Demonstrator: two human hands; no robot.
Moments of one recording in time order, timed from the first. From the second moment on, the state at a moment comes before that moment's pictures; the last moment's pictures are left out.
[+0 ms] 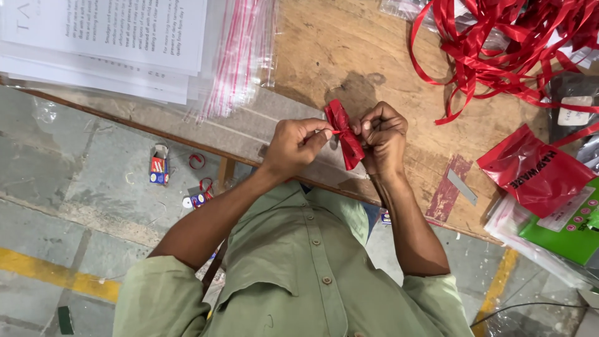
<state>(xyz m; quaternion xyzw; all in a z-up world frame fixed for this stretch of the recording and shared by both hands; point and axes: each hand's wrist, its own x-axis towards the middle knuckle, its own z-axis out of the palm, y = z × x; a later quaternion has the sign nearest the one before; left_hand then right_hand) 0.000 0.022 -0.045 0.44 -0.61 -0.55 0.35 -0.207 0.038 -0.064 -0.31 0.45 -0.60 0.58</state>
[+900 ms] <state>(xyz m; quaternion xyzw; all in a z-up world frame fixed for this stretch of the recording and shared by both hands) -0.019 0.021 -0.032 0.41 -0.71 -0.44 0.35 -0.208 0.046 -0.057 -0.35 0.48 -0.53 0.61</state>
